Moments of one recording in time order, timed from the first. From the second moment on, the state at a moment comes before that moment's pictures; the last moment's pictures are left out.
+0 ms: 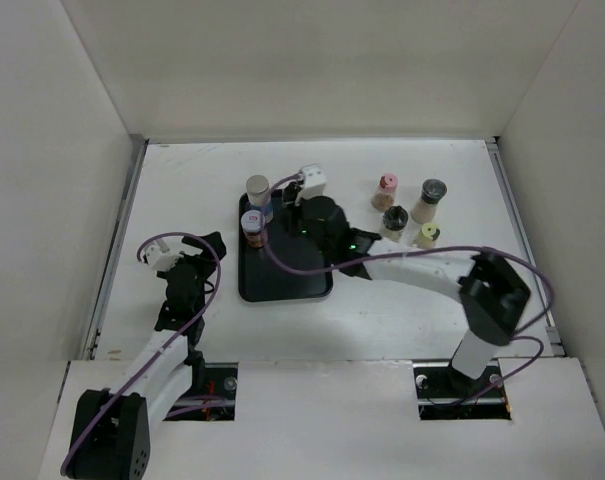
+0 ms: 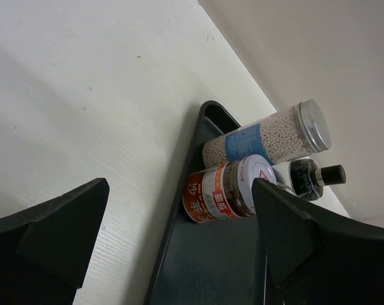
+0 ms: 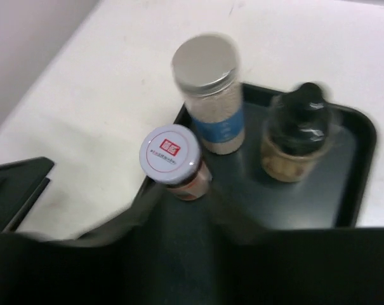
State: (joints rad) left arm -0.15 0.81 0.10 0.55 -0.33 -0.89; right arm 0.95 1.79 1.27 0.25 0.37 0.33
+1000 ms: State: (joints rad) left arm -0.20 0.83 0.10 0.55 -0.34 -0.89; right arm 0.52 1.51 0.86 0.08 0.65 0.45
